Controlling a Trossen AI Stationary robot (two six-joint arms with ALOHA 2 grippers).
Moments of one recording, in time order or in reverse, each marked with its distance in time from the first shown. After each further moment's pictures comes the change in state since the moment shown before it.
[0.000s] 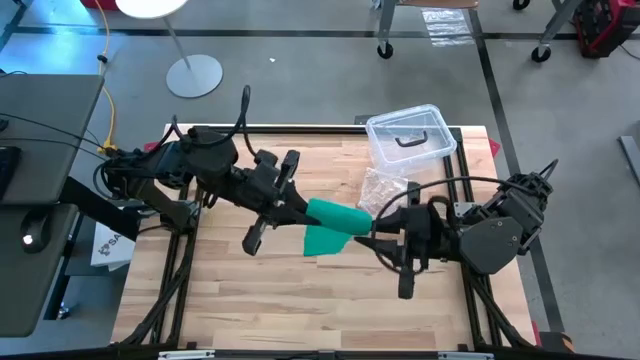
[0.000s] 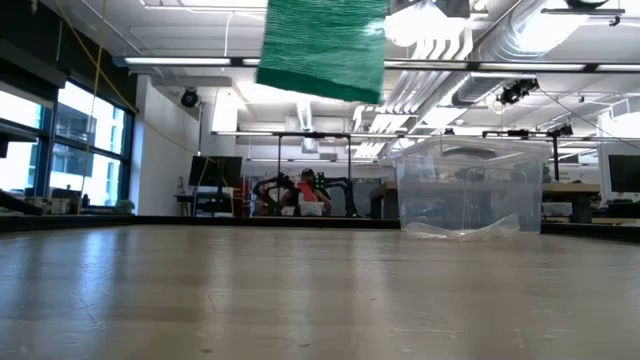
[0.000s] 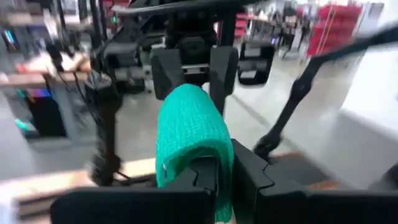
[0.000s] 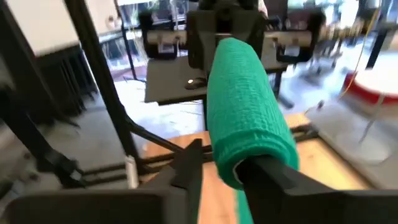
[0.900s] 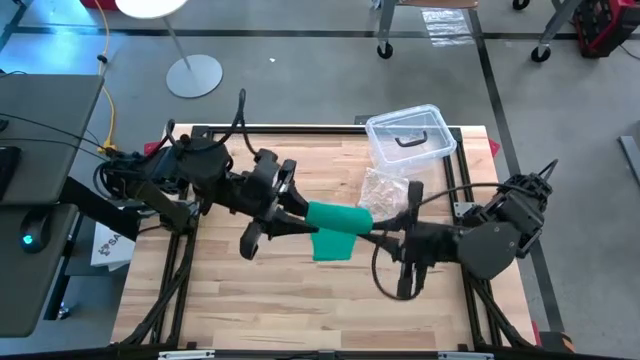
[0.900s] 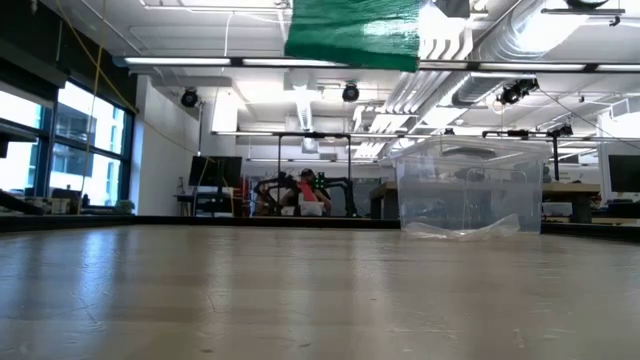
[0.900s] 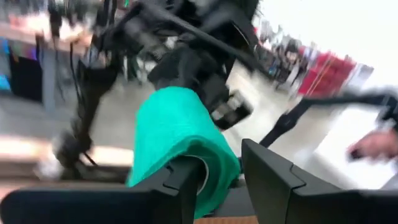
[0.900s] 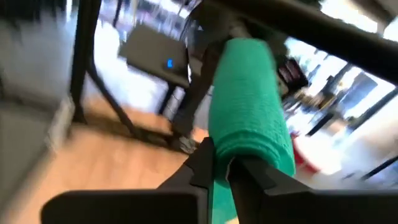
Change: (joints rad) left arm -0.027 -0.006 0.000 0.041 -0.066 -0.346; right arm 0.016 0.010 0.002 -0.055 0.047 -0.571
